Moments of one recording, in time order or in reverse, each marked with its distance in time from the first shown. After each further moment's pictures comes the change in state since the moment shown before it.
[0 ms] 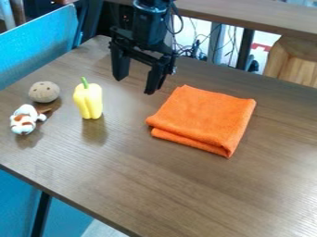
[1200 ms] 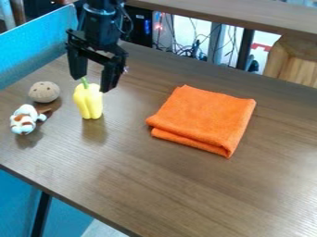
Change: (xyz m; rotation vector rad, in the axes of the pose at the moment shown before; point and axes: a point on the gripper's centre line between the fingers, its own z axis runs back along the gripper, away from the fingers) arm -0.009 0.070 -0.024 0.003 0.029 0.020
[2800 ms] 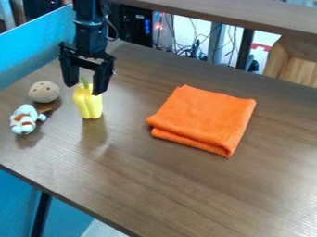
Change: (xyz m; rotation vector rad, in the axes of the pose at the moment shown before) arm 0.027 0.031 -0.035 -0.080 0.061 0.073
